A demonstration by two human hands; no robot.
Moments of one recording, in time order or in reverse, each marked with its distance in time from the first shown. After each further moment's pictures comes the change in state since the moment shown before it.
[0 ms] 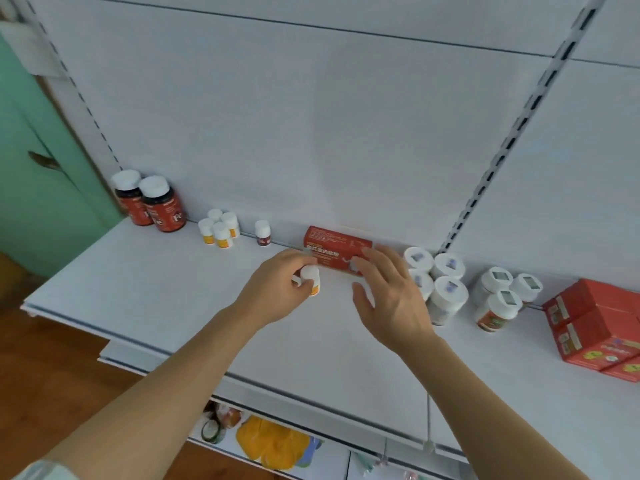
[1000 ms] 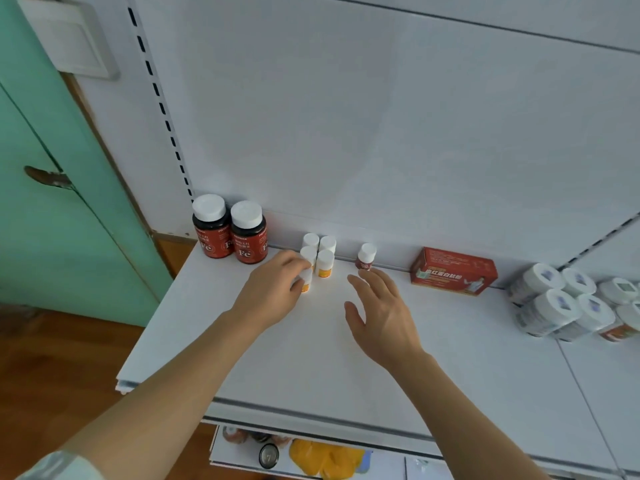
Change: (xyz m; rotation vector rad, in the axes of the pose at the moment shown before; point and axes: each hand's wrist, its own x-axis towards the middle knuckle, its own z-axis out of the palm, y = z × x) left_hand 0.034 -0.222 -0.142 0.161 -0.017 0.206; right_hand 0.084 -0.171 0.179 -0.086 -0.182 0.277
